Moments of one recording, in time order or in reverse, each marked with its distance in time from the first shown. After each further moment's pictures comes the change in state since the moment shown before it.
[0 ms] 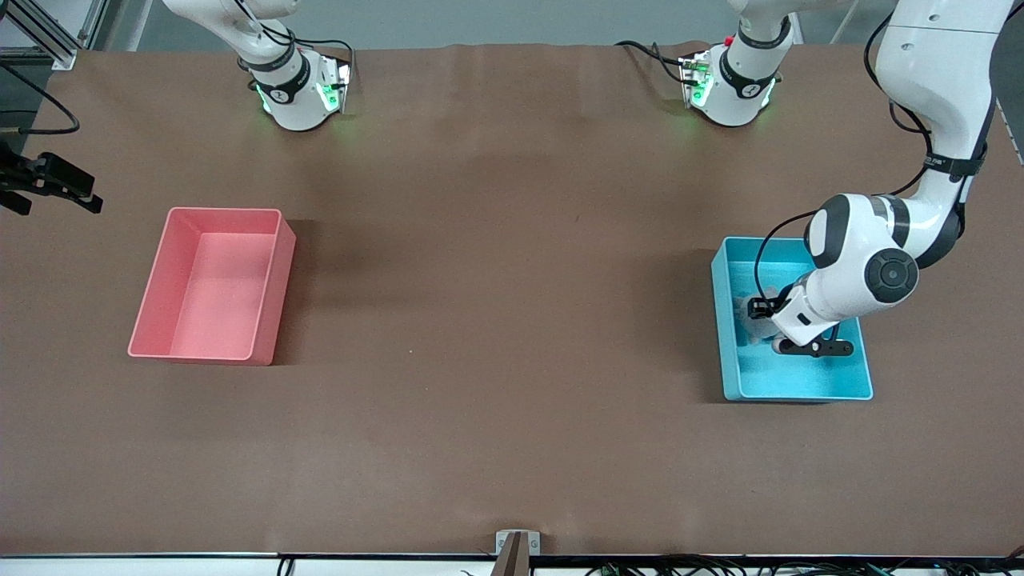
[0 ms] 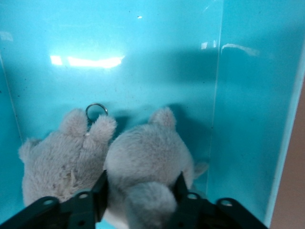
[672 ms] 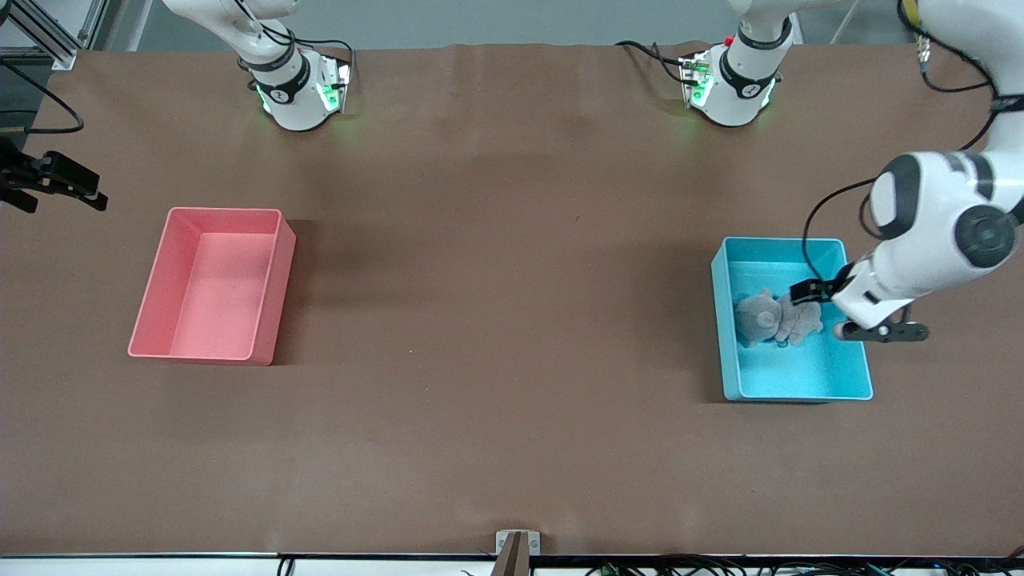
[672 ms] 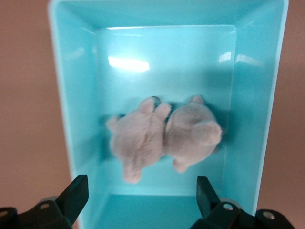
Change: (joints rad) left arm 0.092 -0.220 0.001 0.035 -0.010 -0.193 0.103; right arm 0.000 -0.007 0.000 -0.014 0.015 -0.013 0.002
